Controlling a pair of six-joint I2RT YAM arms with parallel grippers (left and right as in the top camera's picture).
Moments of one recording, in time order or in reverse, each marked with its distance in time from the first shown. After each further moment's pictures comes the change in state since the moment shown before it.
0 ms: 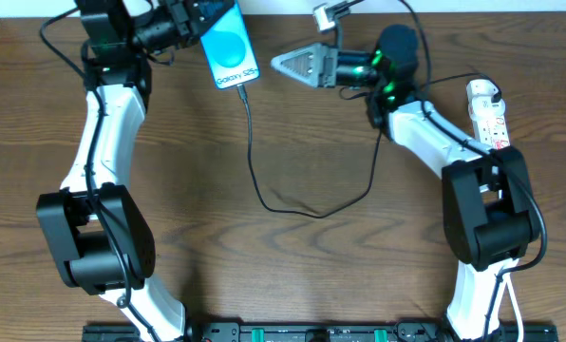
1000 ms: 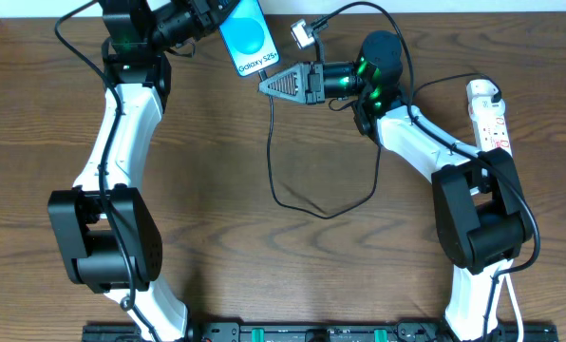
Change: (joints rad) left arm -0.084 -0.001 0.001 0.074 -0.168 -0.014; right arm 0.070 0.000 -0.006 -0.008 -0.111 -0.007
